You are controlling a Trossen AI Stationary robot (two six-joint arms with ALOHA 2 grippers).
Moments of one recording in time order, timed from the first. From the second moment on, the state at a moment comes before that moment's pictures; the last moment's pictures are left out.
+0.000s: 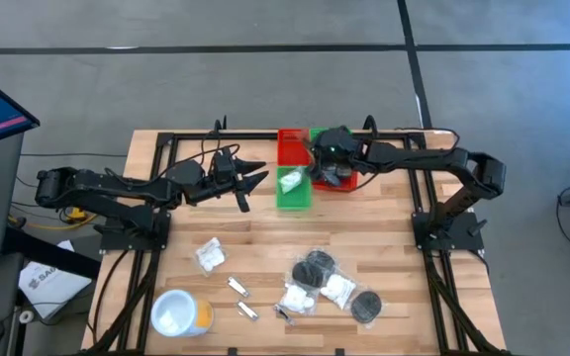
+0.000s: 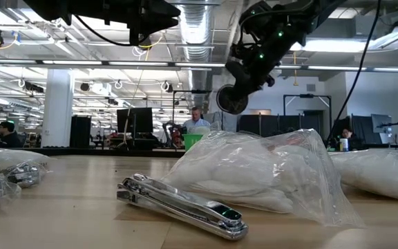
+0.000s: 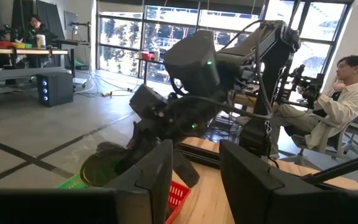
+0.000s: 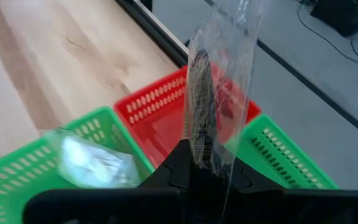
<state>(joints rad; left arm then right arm) 0.09 1.15 0.63 0.60 -0.28 -0.11 -0.37 1.57 1.07 -0.21 0.34 0.08</state>
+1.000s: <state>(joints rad) 0.09 1.15 0.63 0.58 -0.28 -0.11 -0.66 1.57 1.07 -0.37 0.20 0.07</state>
